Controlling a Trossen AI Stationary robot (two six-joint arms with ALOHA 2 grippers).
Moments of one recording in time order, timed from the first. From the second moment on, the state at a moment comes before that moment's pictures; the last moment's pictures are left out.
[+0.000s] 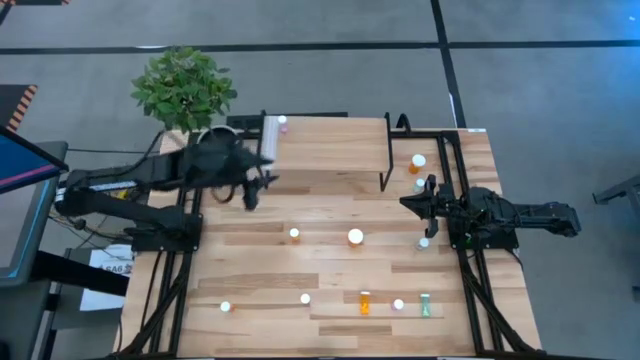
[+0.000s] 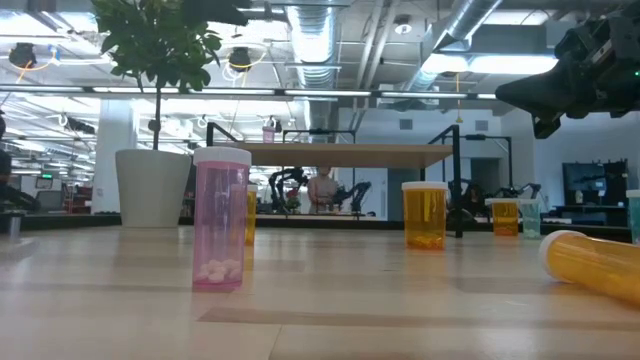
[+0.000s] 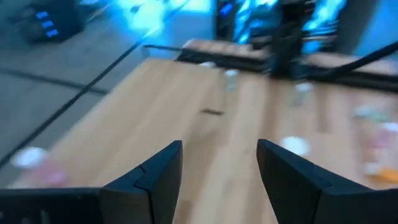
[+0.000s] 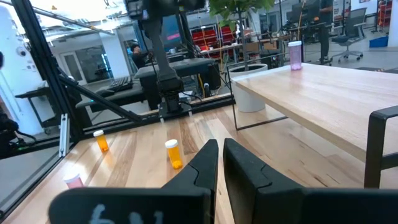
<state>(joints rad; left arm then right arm) 0.09 0.94 1.01 -0.46 -0.21 -0.07 -0.04 0.00 0.01 0.04 0.13 0.20</state>
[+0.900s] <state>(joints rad) -0.12 0.66 0.44 0.14 -0.22 -0.14 -0.04 0.00 0.01 0.04 0.13 0.20</state>
